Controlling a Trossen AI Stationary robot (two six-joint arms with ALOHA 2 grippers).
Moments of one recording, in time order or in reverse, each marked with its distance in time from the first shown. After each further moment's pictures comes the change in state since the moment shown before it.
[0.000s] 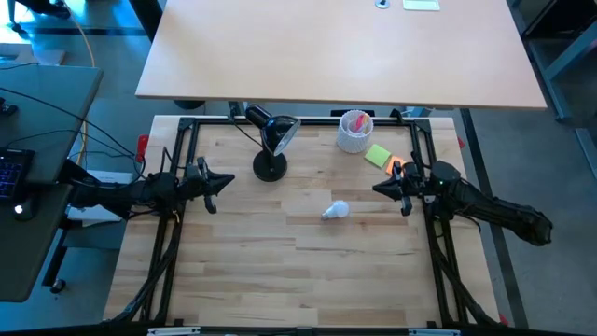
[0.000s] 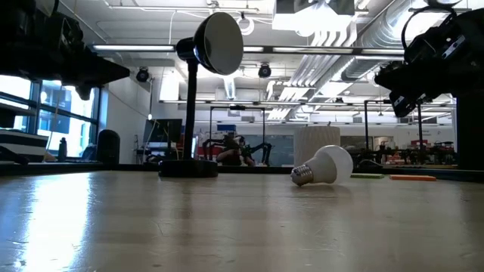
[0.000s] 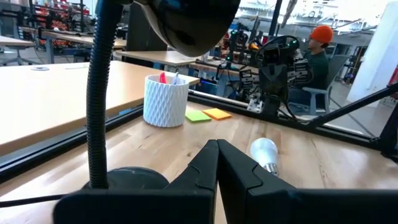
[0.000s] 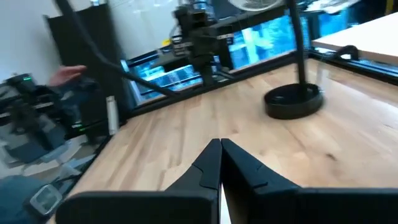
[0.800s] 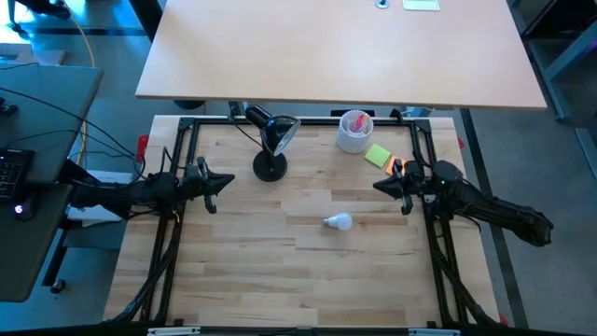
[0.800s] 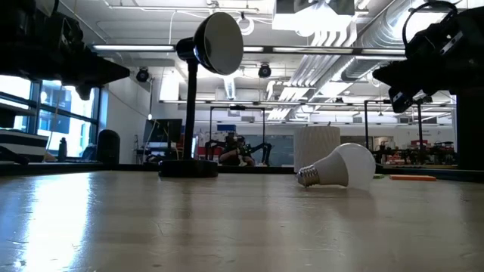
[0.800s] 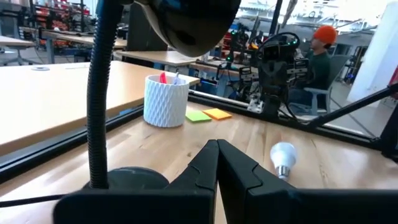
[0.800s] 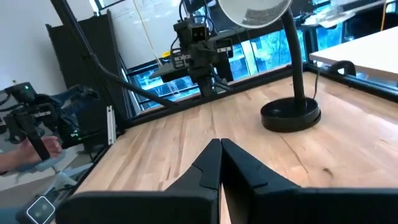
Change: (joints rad) left arm 0.000 0.000 0.000 0.001 -0.001 0.000; right arm -0.019 0.008 0.000 0.057 0.000 0.003
